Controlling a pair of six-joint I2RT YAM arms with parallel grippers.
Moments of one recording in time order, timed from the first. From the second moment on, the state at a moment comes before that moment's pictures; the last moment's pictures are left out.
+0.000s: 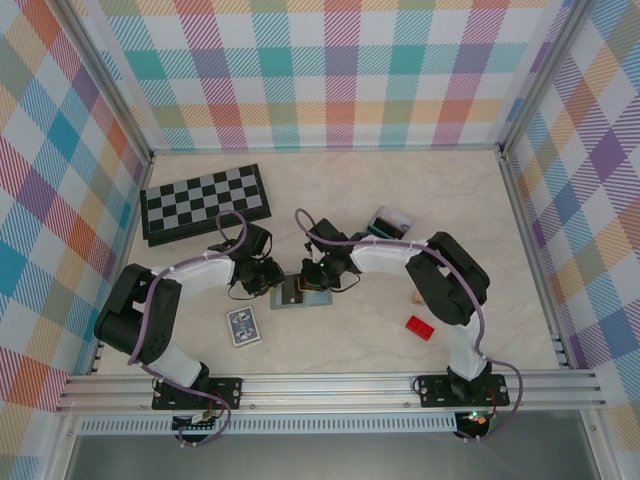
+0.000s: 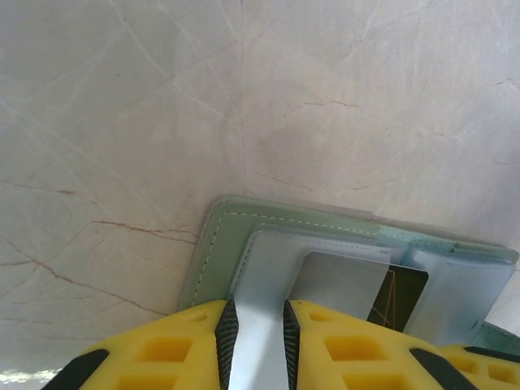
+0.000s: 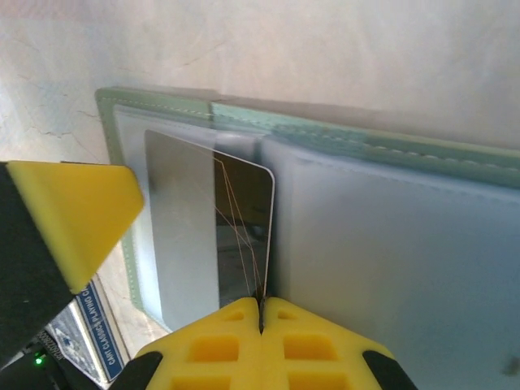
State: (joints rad) left arm -0.43 1.57 0.78 -0.40 0.21 -0.92; right arm 0.82 1.98 1.23 -0.36 -0.43 0.79
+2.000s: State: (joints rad) left arm -0.44 1.53 0.72 -0.33 0.24 -0.95; right arm 0.77 1.98 1.20 -0.27 -0.59 0.73
